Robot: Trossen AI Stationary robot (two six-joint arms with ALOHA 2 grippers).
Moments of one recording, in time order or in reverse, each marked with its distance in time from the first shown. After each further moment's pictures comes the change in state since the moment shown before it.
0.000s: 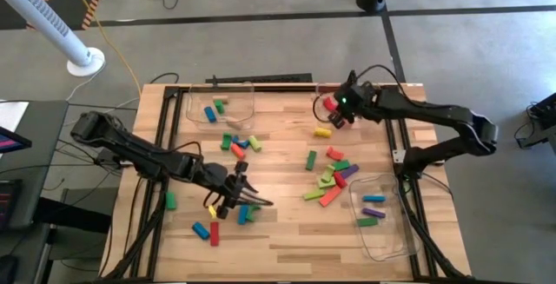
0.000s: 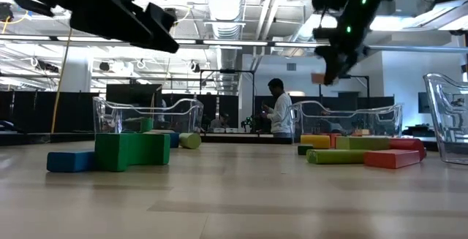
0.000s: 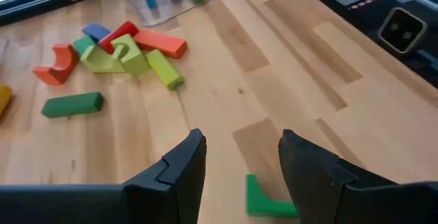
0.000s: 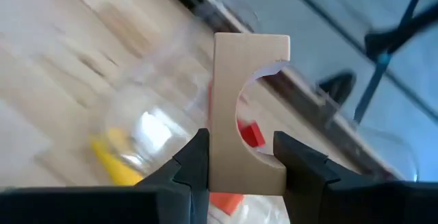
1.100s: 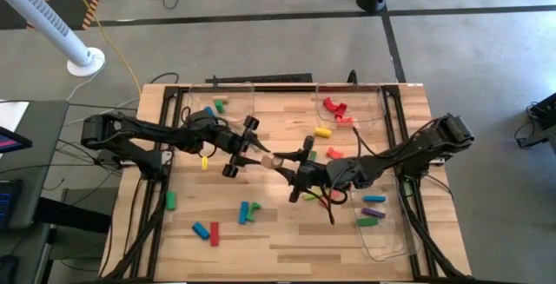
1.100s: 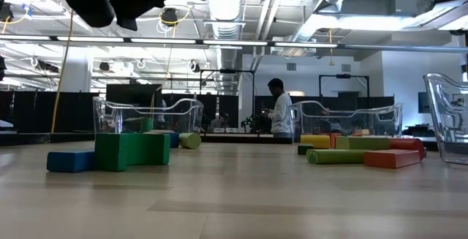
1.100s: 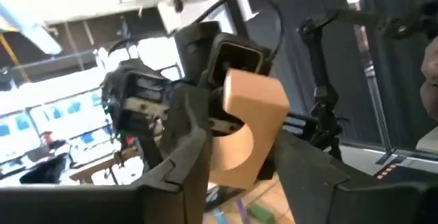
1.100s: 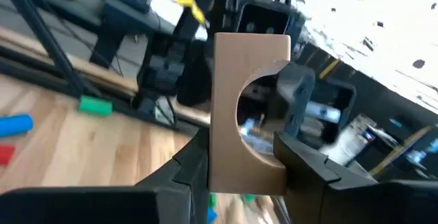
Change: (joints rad) left arm 0.477 0.106 0.001 0.944 0.677 0.019; right arm 0.798 0.290 0.046 1.222 0.196 -0.726
